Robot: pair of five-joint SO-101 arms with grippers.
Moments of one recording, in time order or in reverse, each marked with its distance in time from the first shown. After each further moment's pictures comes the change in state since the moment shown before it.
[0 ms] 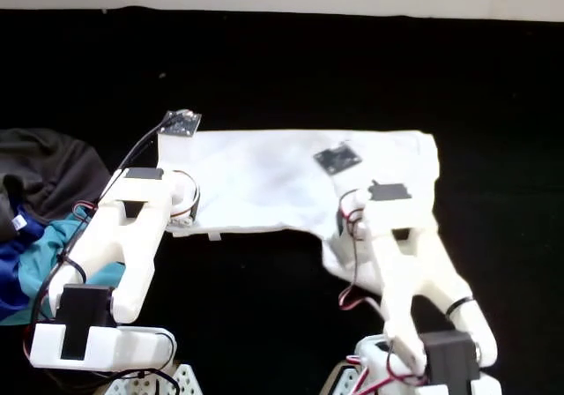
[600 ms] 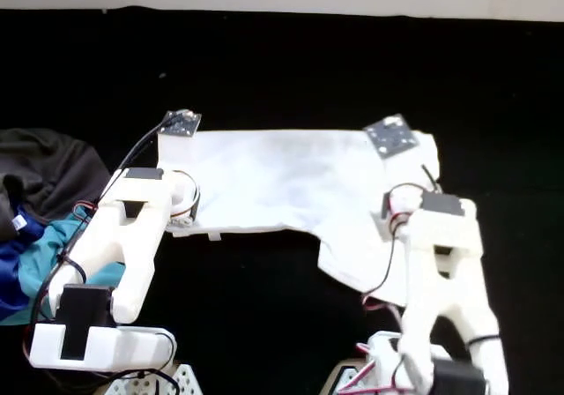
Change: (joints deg) left arm 0.0 0.0 0.0 -0.2 0.0; right arm 17.1 -6.3 1.9 -15.3 9.0
